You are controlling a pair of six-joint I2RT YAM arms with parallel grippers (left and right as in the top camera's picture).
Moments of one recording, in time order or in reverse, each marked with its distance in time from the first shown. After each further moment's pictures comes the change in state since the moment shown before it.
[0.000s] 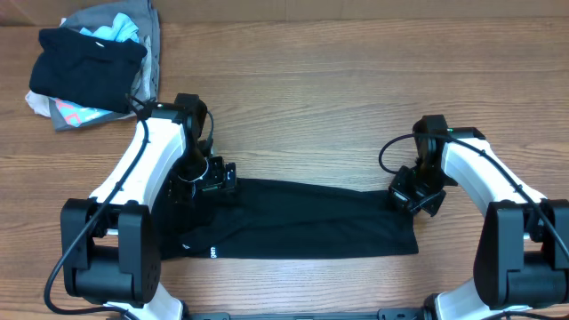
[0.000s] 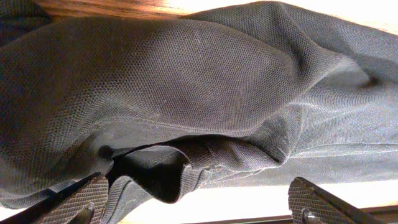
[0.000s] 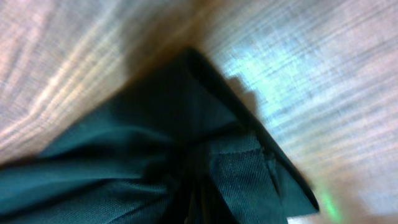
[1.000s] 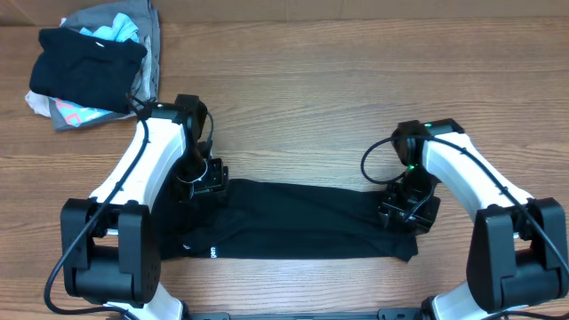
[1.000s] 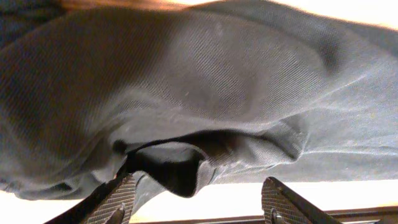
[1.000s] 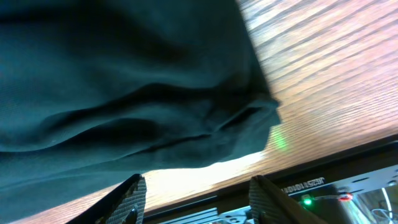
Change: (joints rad) left arm 0.003 0.000 -0.001 -0.023 -0.031 0.019; right arm 0.140 0.002 0.068 -0.275 0.054 -0.014
